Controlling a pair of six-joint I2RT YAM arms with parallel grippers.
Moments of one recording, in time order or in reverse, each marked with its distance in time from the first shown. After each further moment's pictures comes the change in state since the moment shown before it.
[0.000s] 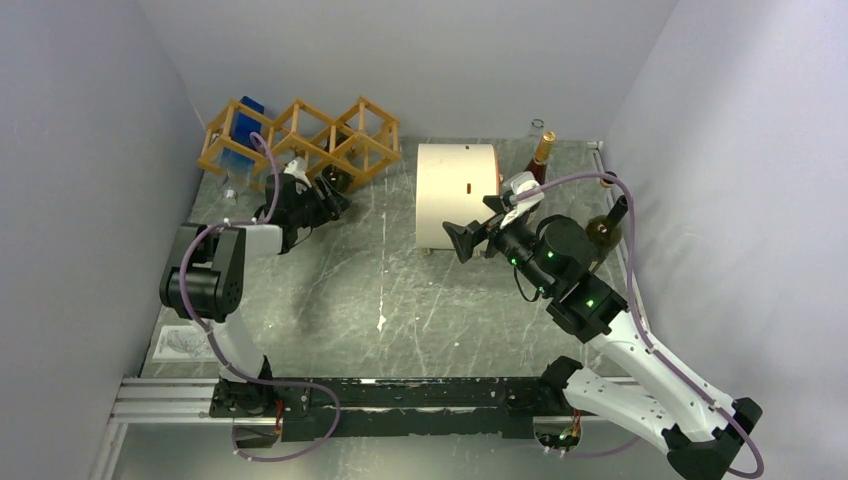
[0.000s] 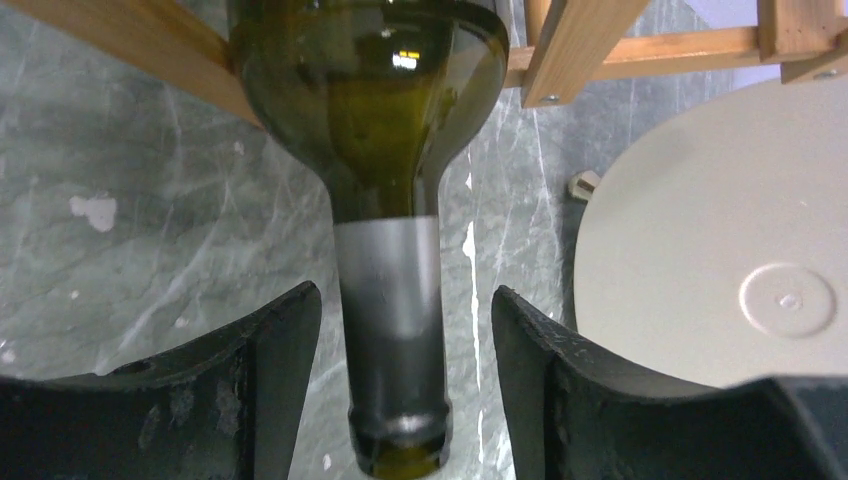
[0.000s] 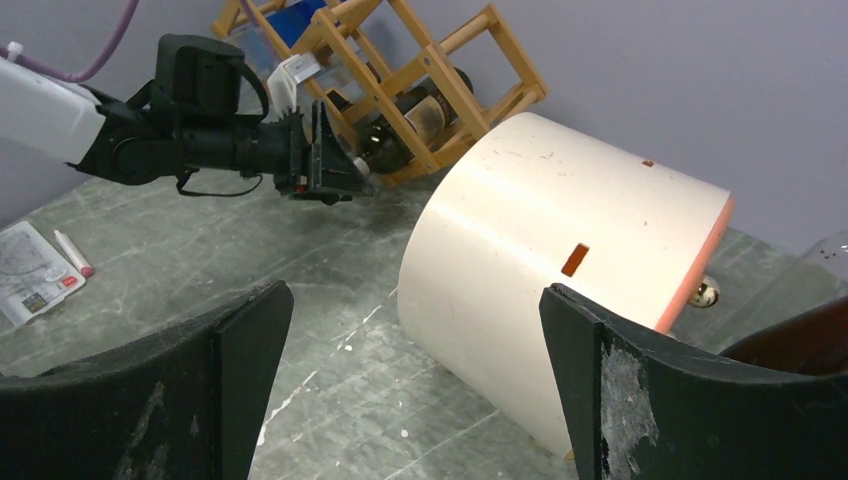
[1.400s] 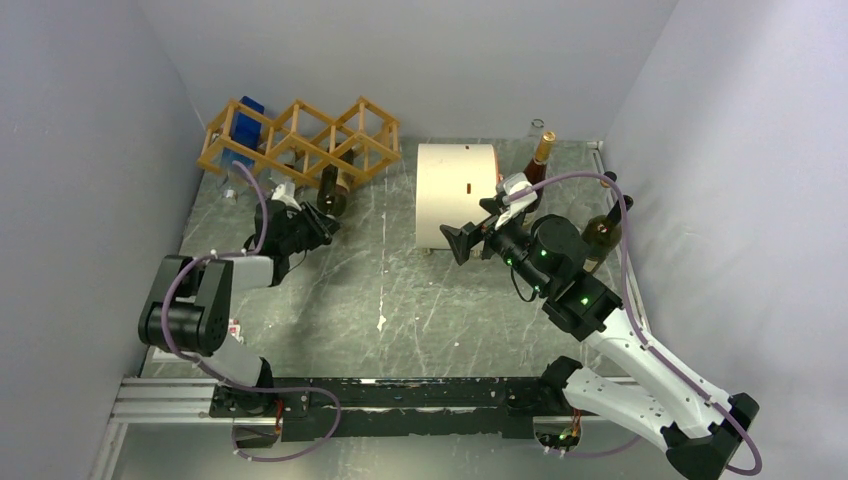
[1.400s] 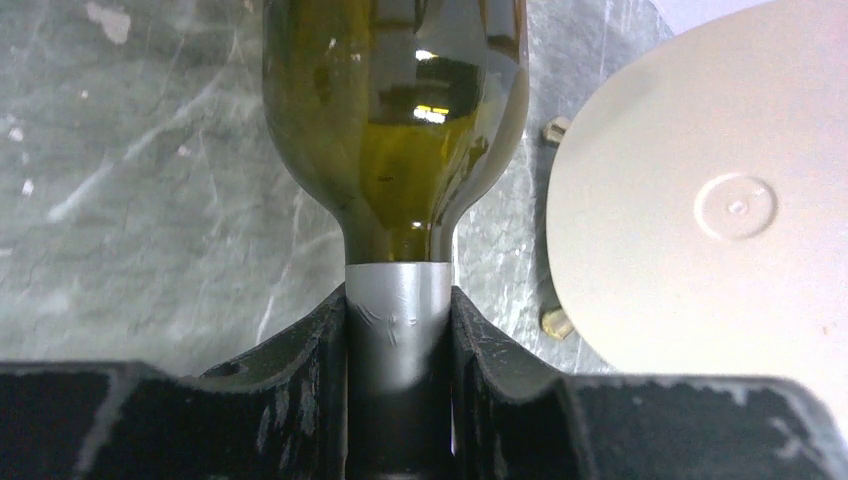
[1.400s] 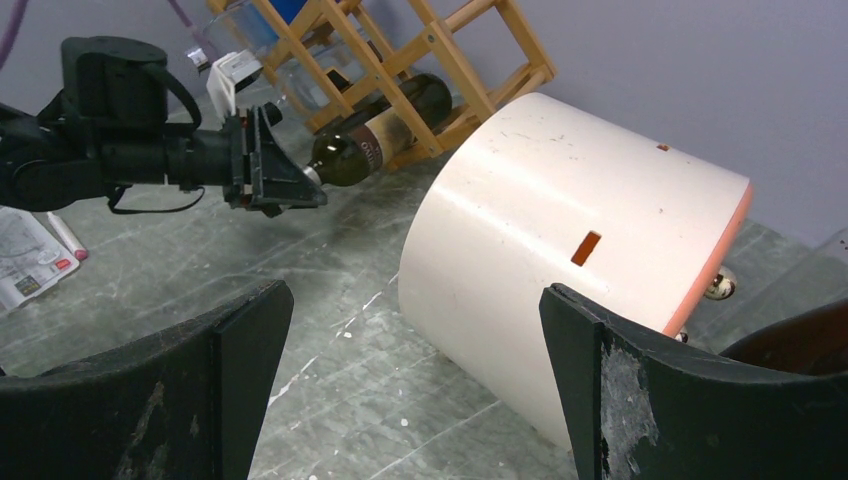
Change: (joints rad) left arm 0.001 -0.170 -0.242 0.116 -0.016 -0.105; right arm 0.000 0.018 -0.020 0.001 -0.008 -0.003
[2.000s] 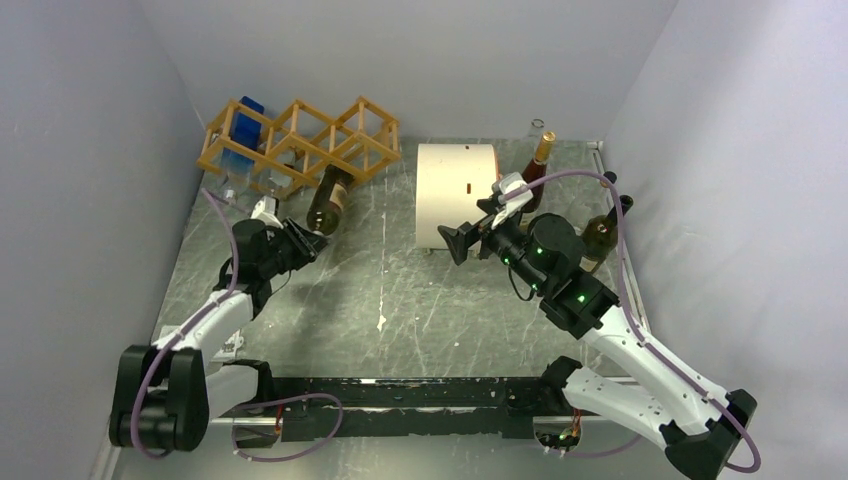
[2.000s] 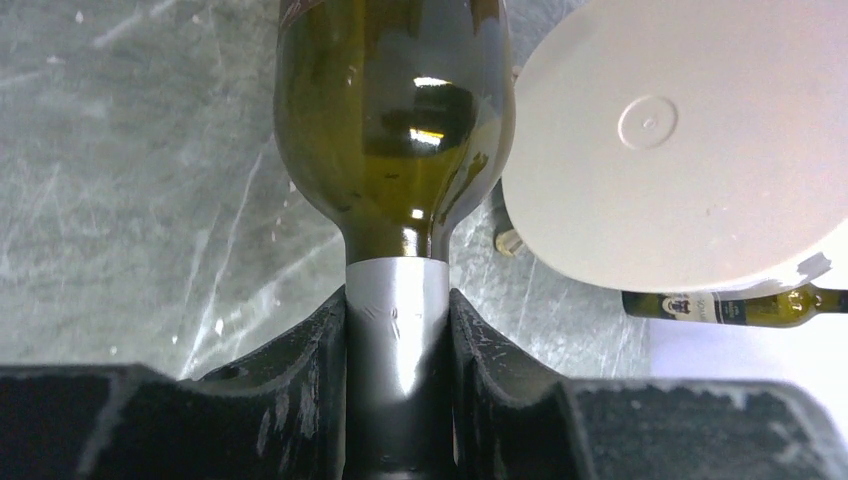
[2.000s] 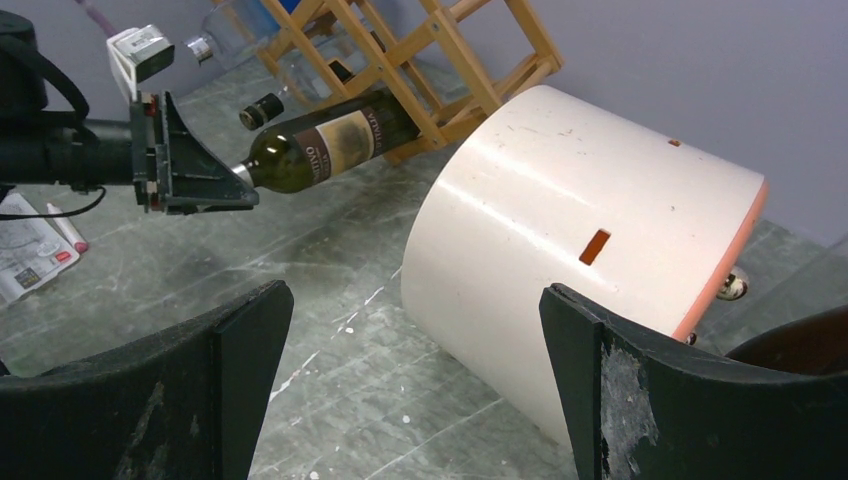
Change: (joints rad) left arm 0.039 -0.459 -0.173 -0.275 0.028 -0.041; right arm 0.000 0.015 0.001 0.001 -0.011 0.001
